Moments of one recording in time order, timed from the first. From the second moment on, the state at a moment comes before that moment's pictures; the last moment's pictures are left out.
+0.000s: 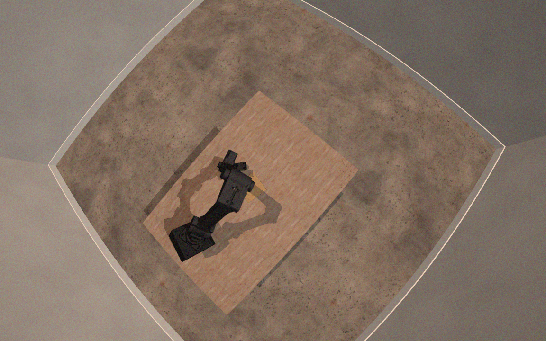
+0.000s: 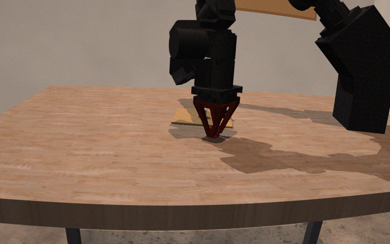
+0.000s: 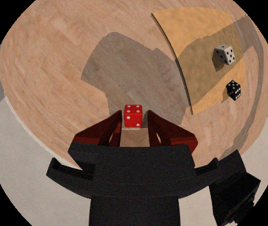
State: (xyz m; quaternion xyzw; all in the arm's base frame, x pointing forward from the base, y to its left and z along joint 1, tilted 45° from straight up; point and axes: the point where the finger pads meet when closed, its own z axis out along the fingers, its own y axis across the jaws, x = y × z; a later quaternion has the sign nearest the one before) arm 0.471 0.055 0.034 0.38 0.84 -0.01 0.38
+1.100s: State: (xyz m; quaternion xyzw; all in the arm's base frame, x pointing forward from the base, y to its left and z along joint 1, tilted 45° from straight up) arm 0.471 0.055 0.034 0.38 0.84 -0.01 0.38
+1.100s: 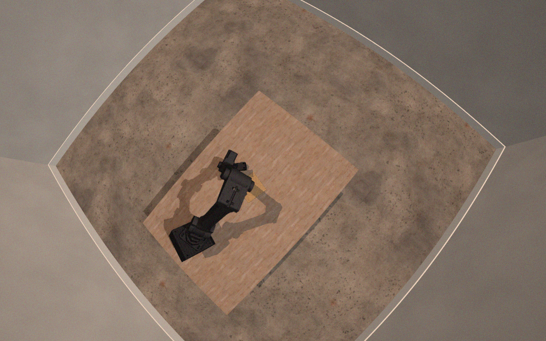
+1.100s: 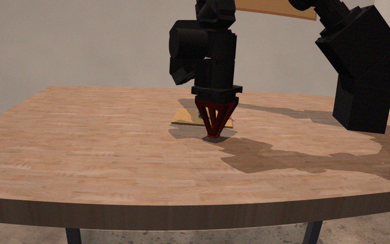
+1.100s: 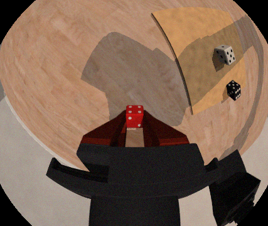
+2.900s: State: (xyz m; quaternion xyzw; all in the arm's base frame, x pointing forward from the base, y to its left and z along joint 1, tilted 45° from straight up) arm 0.409 0.086 0.106 0.37 0.84 -0.01 0.39
